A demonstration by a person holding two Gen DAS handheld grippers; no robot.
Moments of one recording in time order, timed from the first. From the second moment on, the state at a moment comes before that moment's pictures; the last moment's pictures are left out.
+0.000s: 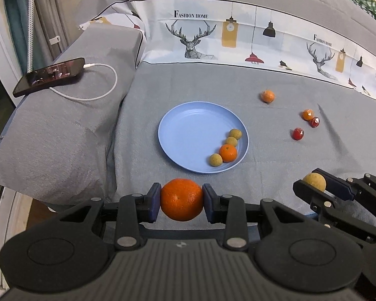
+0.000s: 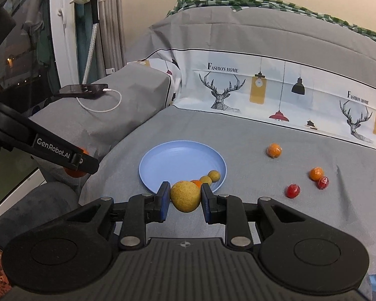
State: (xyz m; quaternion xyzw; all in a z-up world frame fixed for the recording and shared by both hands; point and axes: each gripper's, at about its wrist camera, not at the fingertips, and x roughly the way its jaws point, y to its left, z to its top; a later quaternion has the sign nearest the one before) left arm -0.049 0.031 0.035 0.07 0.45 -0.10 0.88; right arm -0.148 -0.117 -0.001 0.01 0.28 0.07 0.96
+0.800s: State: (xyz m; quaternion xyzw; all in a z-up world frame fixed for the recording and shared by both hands) left arm 0.015 0.030 0.004 0.06 0.48 -0.09 0.87; right arm -0.090 -0.112 -0.025 0.02 0.33 0.08 0.94
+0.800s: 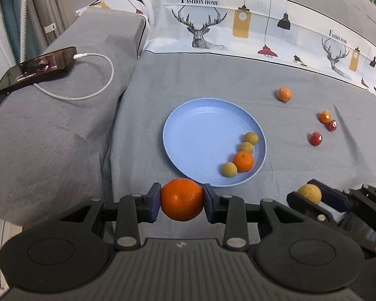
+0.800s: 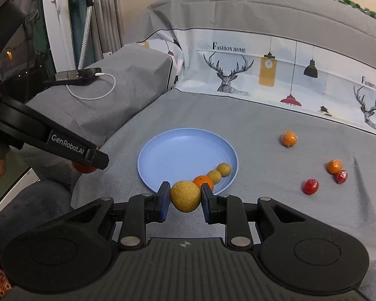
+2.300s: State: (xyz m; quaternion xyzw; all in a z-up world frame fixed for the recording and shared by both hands) left arm 0.146 -0.004 -0.070 0.14 0.48 -0.08 0.86; right arm 0.060 -0.115 -0.097 -0.01 0.39 0.06 0.92
